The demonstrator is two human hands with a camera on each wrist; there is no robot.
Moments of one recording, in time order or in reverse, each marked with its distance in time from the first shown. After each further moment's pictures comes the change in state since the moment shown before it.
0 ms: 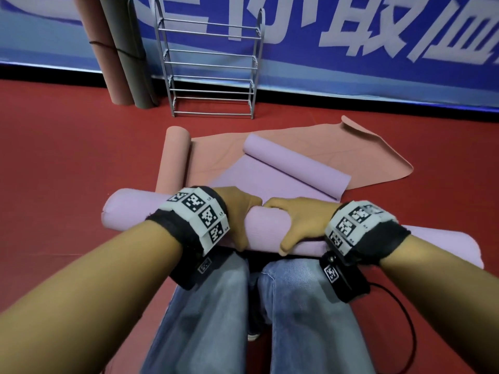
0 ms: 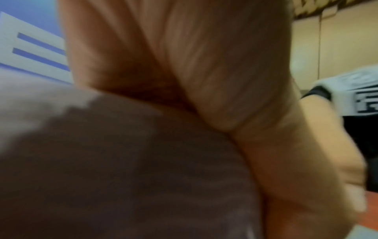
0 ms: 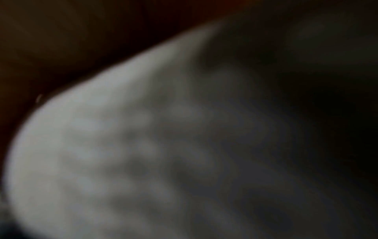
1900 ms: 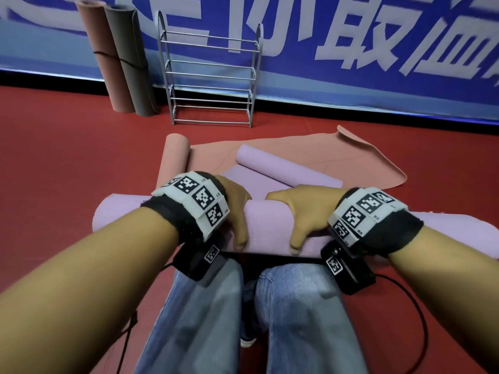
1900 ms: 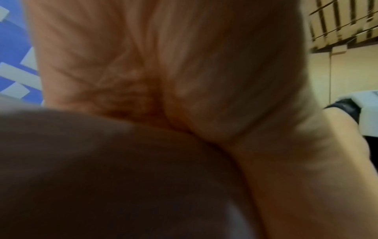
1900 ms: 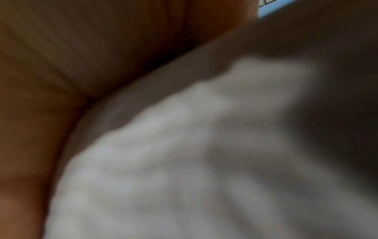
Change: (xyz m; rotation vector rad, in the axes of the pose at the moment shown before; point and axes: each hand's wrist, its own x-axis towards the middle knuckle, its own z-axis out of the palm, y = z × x) left_hand -0.005 -0.008 -0.017 -0.107 -0.071 -0.109; right_hand -0.025 -0.021 -0.033 -0.162 -0.027 -0.004
